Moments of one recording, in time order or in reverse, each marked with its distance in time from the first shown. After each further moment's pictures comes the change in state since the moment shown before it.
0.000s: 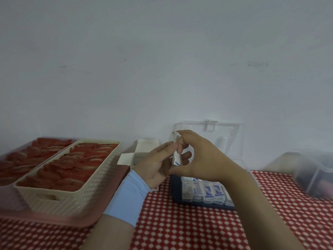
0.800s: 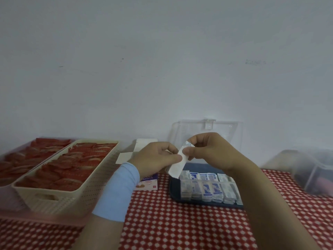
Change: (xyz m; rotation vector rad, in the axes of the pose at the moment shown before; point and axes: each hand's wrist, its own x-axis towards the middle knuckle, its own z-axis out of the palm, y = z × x) left_hand -0.008 0.023 0.002 1.019 0.110 -0.044; right_hand -0.002 0.012 -0.026 0.342 -0.024 0.377
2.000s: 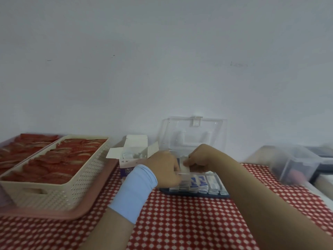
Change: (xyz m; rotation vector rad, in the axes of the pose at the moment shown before) left_hand 0.007 -0.007 0.047 0.868 -0.158 0.121; right_hand 0.023 0.048 -0.002 -0.230 0.062 0.661
